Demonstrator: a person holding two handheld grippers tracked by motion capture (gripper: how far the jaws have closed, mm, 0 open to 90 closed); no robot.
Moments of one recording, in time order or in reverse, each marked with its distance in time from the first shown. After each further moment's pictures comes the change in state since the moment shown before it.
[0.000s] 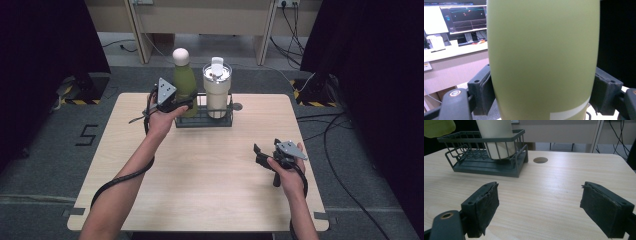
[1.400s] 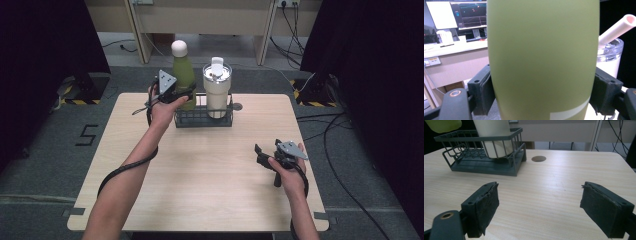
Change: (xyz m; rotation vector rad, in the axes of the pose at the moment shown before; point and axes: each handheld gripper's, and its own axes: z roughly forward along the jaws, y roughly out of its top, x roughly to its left) left arm 0.017 0.000 0.027 0.022 0.056 -0.025; right arm -0.004 -0.002 0.001 0.006 -0.006 0.008
